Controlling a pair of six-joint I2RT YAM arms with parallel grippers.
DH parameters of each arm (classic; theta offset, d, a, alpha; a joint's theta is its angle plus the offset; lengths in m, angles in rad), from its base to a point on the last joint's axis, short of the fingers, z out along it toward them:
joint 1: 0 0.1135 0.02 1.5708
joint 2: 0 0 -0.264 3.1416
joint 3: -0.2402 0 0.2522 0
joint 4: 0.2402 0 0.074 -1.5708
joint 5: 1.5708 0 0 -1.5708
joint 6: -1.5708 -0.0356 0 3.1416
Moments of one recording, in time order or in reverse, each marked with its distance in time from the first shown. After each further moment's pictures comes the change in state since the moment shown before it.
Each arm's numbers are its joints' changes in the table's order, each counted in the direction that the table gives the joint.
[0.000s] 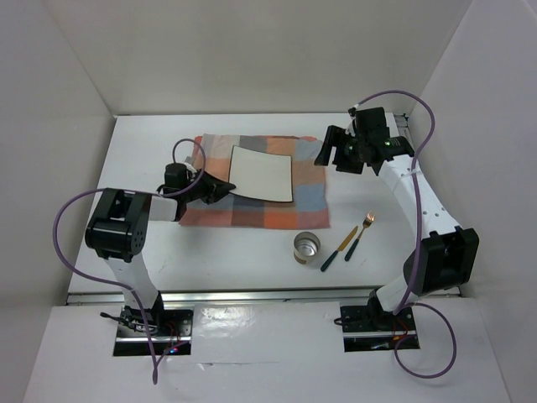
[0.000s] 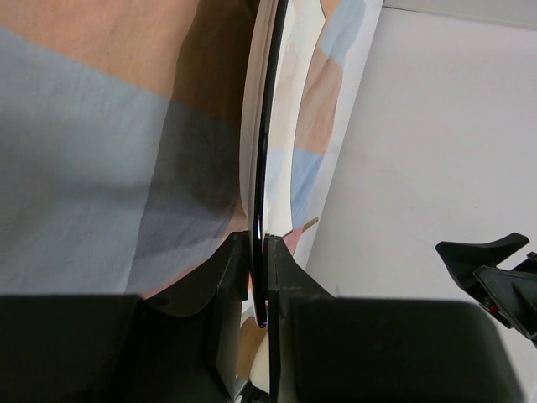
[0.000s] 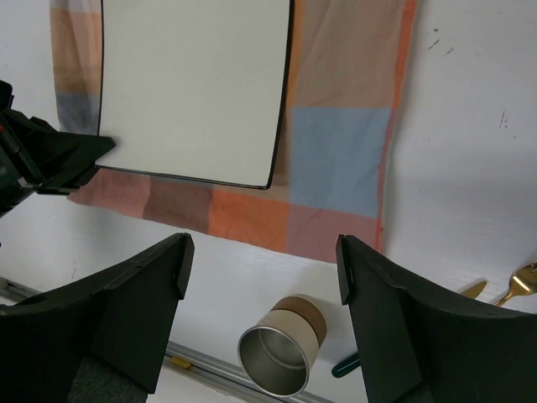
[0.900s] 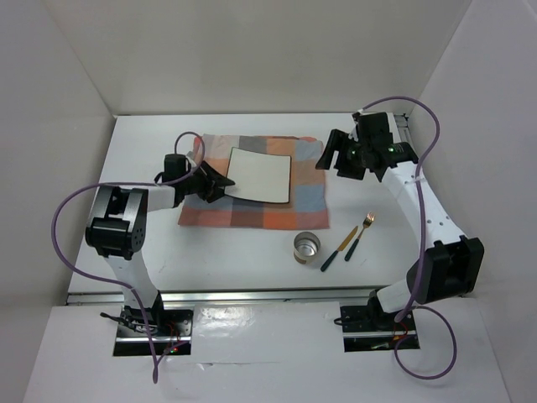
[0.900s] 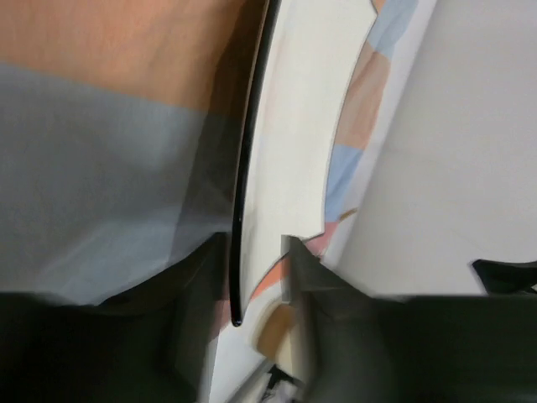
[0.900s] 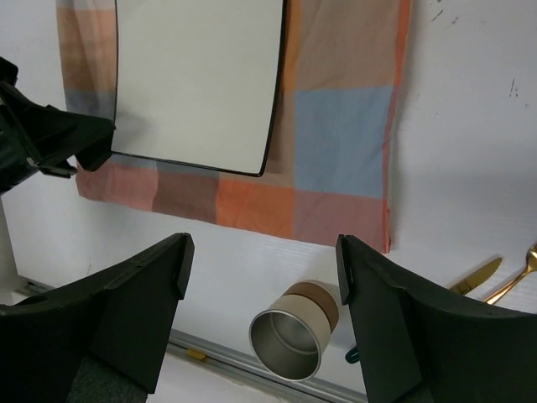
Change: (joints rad) left arm 0.031 -0.022 -0.140 0.307 0.041 -0.173; right arm 0.000 0.059 0.053 0.007 0.000 -0.055
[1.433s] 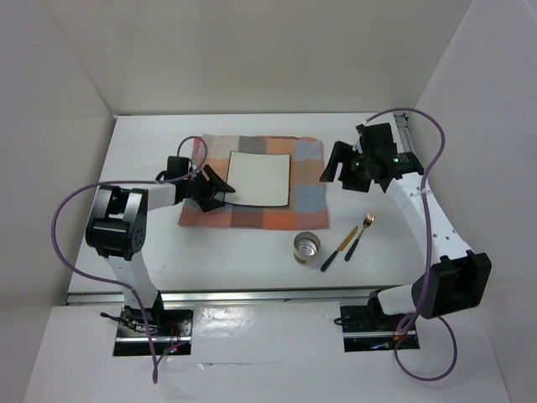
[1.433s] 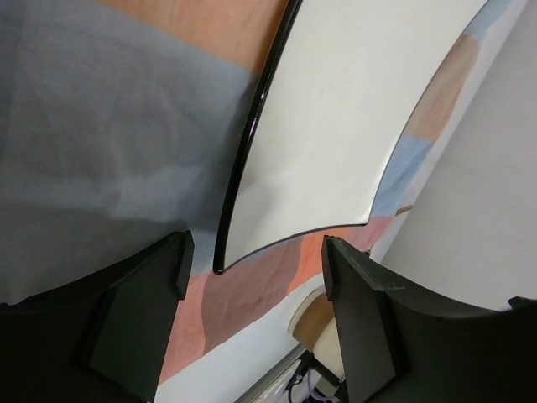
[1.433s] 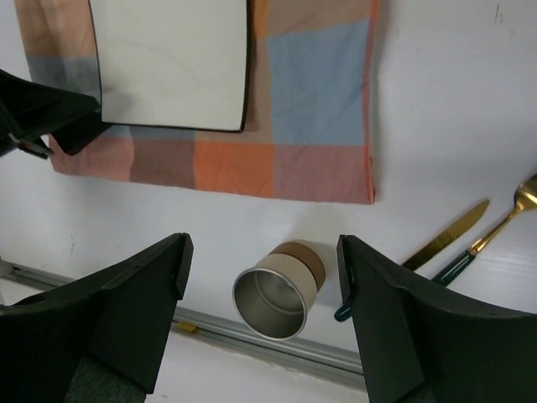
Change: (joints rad) left arm -0.010 0.002 -0.053 0.248 -0.063 -0.138; right arm 0.000 0.086 0.074 0.070 0.020 -0.002
